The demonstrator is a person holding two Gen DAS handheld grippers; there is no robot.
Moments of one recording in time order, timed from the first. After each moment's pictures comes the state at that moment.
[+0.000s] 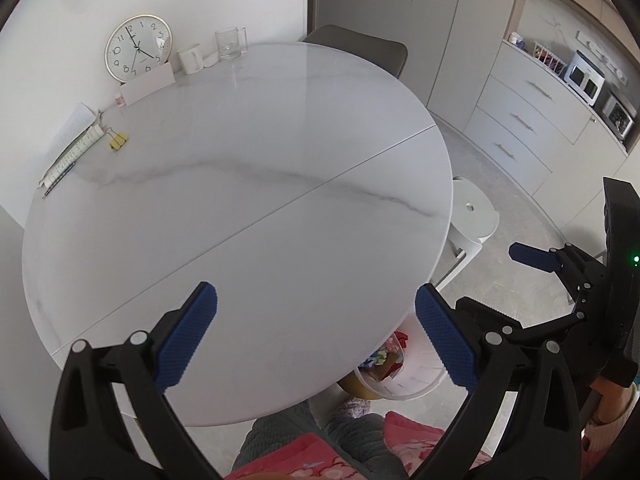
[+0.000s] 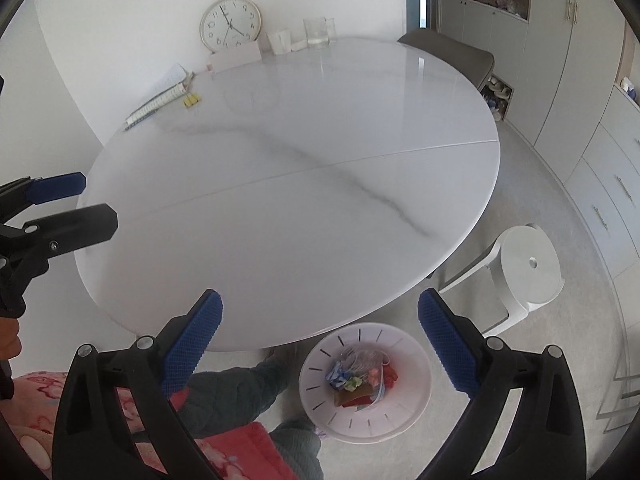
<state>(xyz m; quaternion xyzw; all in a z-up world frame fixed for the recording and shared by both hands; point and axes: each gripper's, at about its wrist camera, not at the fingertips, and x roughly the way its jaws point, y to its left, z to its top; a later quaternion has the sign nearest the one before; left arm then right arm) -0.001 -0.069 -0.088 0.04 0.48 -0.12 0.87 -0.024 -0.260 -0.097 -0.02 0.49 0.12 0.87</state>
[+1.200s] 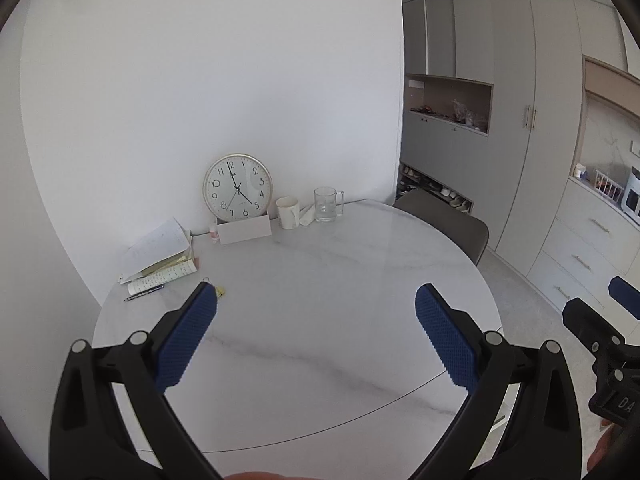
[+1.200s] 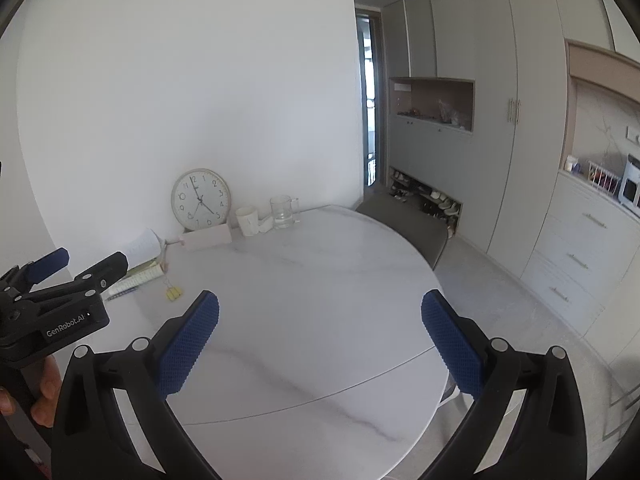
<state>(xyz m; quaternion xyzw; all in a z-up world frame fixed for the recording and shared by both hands) 0.110 -0.022 0.115 0.01 0.28 0.02 0.96 0.081 -0.231 0.143 0.01 0.28 0.03 0.96</state>
